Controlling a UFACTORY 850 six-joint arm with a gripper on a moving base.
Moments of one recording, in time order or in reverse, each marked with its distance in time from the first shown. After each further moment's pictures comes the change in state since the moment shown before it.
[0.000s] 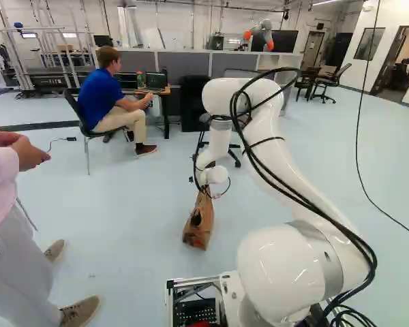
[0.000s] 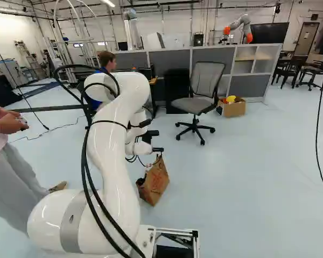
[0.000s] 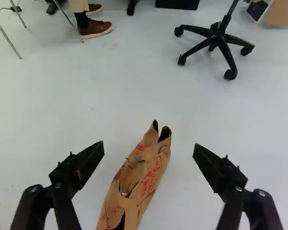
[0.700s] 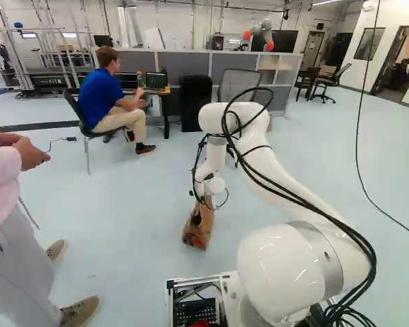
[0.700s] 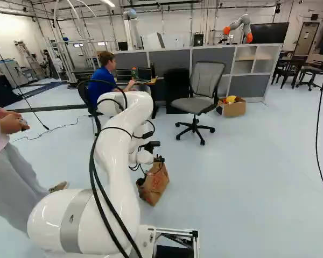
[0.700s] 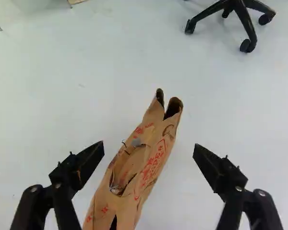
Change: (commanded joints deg) arm 0.0 -13.1 -9.9 0.0 -3.5 0.0
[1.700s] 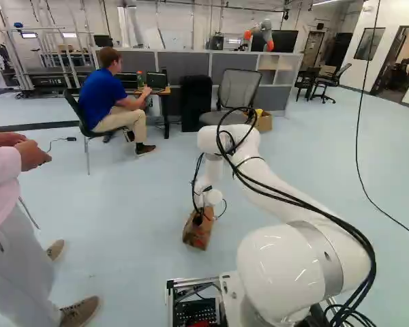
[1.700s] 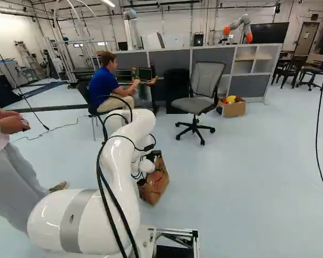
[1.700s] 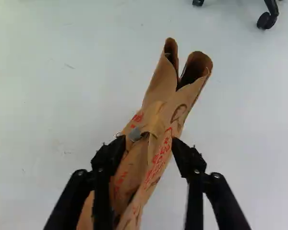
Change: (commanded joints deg) arm 0.0 -11.7 -10.3 0.0 -0.9 0.0
